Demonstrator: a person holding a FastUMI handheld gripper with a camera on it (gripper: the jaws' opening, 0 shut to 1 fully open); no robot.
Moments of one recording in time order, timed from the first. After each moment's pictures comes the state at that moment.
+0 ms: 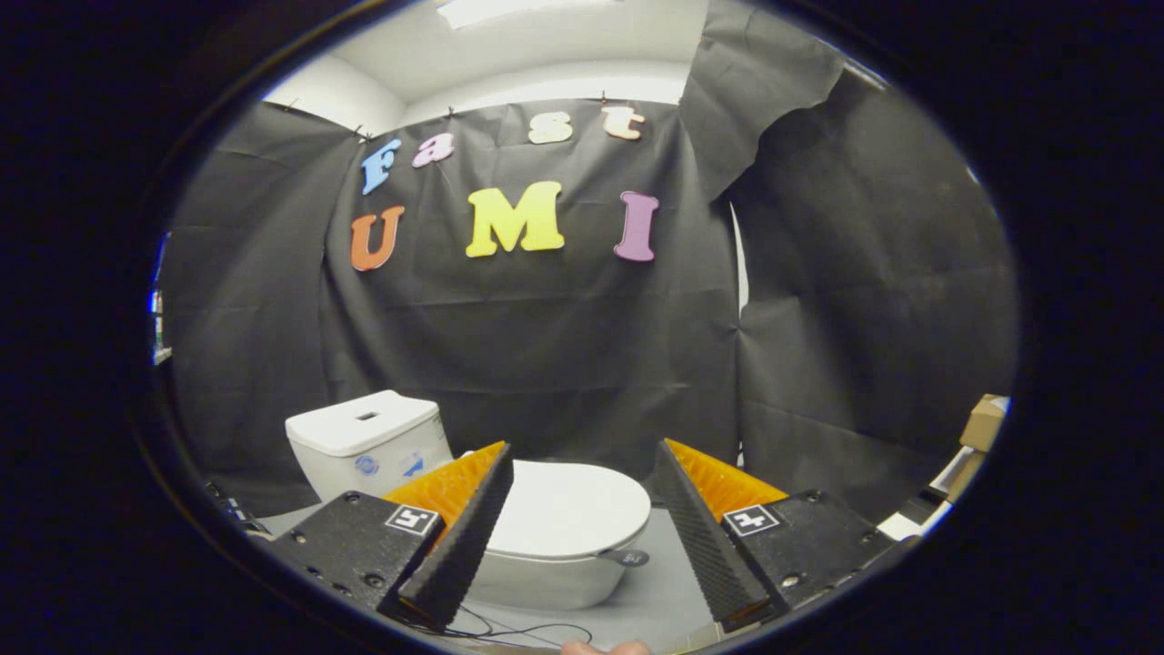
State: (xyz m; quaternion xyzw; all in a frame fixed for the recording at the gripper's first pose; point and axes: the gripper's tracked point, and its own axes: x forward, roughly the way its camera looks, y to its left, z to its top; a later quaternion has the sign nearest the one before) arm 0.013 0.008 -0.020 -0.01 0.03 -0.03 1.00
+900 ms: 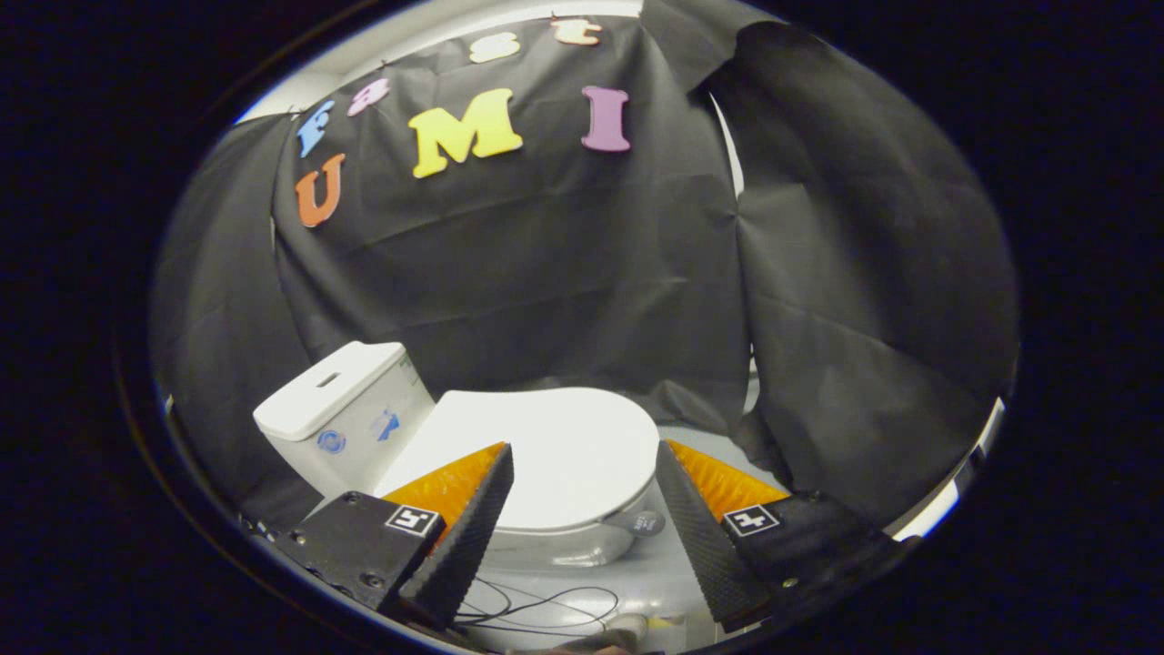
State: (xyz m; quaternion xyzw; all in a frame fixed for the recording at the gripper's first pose) arm 0.098 -0.033 -0.103 0.08 0.23 -0.06 0.97
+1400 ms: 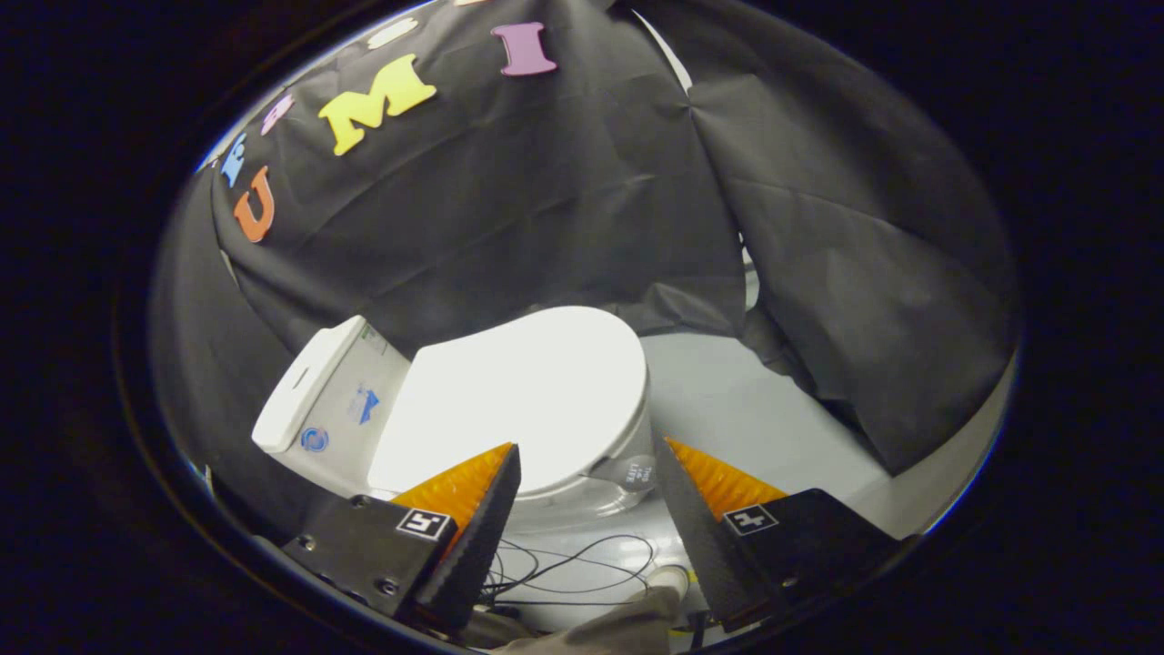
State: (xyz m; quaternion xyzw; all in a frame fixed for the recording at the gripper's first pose) arm 0.110 -0.068 -0.176 0.19 0.35 -0.07 0.92
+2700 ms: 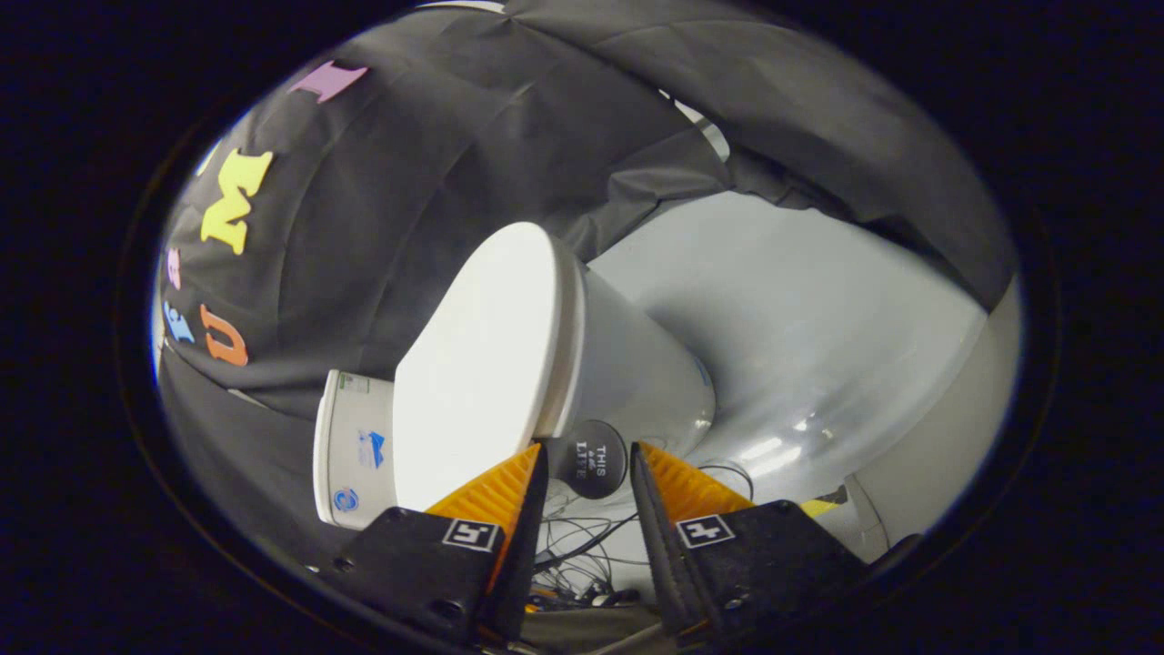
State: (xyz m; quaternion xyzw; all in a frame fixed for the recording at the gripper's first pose) arm 0.151 -0.090 -0.304 0.43 0.41 -0.06 0.80
